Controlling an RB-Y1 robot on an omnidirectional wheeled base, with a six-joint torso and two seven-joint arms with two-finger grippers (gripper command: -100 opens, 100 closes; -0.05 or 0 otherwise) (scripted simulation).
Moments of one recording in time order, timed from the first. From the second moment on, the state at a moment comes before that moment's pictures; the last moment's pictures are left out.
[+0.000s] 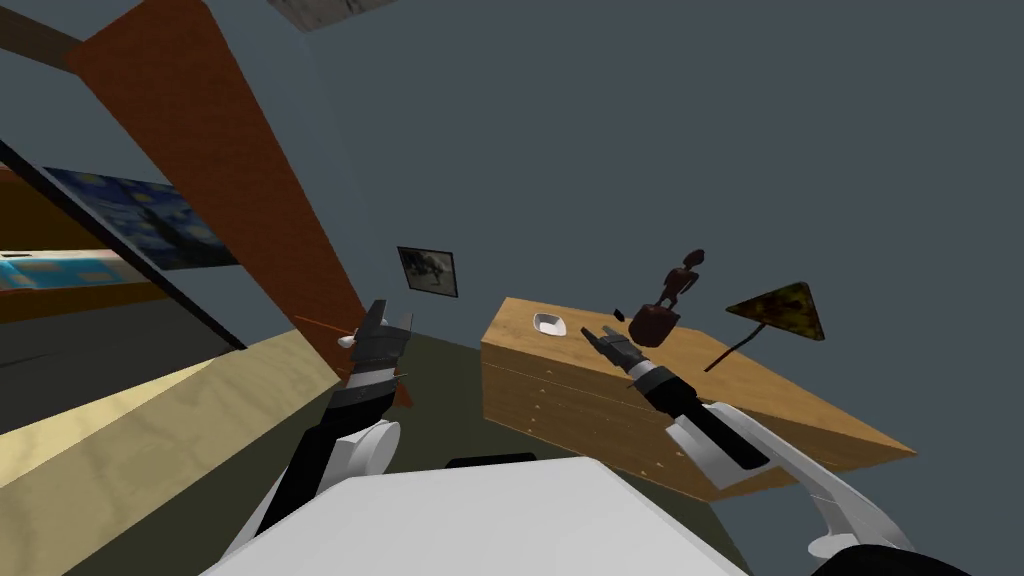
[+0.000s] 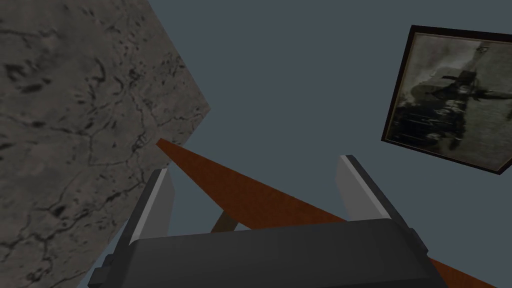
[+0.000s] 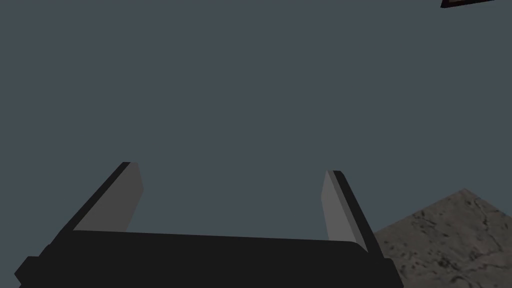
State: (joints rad) left arm 0.46 -0.01 -0.03 -2.29 0.09 -0.37 -0.07; right arm 0.64 -0.87 -0.27 -2.24 -0.13 -0.05 0.71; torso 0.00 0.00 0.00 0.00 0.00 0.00
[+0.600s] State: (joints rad) left arm 0.46 -0.01 -0.03 -2.29 0.09 -0.37 -0.07; right arm 0.70 -1.03 -0.31 -2.20 -0.15 0.08 0.82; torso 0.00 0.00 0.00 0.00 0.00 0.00
